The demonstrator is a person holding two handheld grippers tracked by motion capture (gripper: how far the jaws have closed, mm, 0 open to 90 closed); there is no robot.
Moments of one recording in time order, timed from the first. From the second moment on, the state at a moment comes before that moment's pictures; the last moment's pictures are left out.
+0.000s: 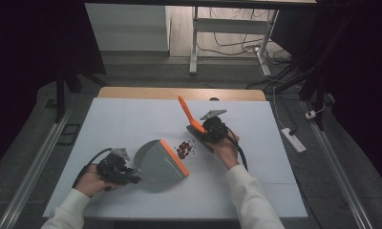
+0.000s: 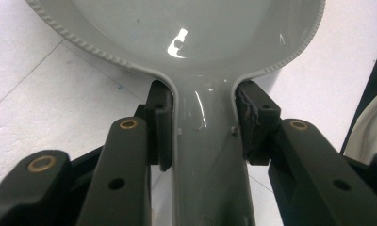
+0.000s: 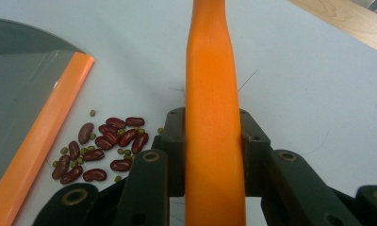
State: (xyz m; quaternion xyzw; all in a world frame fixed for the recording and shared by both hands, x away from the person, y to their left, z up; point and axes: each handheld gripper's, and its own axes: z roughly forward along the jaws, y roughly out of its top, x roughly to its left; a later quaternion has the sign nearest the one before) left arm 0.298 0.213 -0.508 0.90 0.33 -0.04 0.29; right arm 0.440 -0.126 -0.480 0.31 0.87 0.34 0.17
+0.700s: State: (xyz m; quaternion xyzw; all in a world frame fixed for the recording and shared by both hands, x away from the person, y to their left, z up) left arm 0.302 0.207 -0.508 0.90 0.33 -0.04 0.28; right arm 0.442 -0.106 -0.487 0.31 0.88 0.33 0.15
